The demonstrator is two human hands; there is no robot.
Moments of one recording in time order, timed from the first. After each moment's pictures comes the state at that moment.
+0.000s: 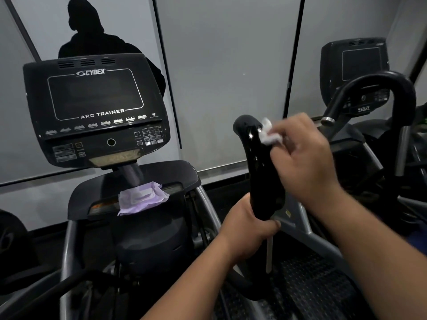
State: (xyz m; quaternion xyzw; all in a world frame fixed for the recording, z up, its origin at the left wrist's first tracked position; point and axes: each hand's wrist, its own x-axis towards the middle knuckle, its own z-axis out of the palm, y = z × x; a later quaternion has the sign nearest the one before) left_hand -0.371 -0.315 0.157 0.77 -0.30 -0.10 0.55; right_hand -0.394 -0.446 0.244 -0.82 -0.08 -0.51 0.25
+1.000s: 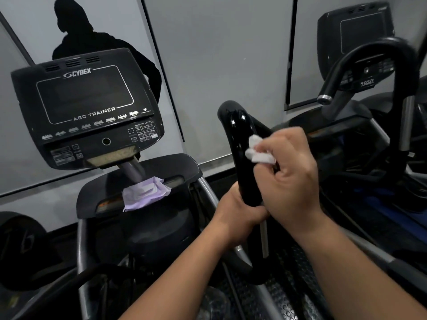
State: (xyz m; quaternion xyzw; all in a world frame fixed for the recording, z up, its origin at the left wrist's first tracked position) left_hand -0.369 -0.322 0.156 0.76 -0.29 -0.10 0.57; right_hand -0.418 -0.424 0.206 -0.76 -0.04 -0.57 0.32
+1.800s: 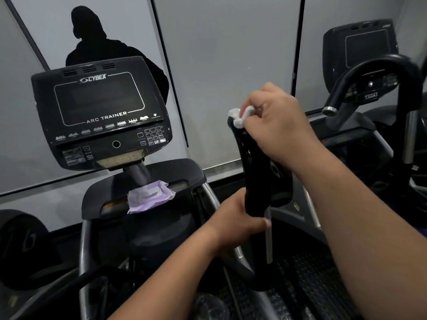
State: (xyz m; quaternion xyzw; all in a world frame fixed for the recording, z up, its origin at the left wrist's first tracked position) left_hand -0.373 -0.296 0.174 0.80 -0.29 -0.16 0.50; right_hand -0.369 -0.434 0.292 -0.87 -0.03 -0.40 0.27
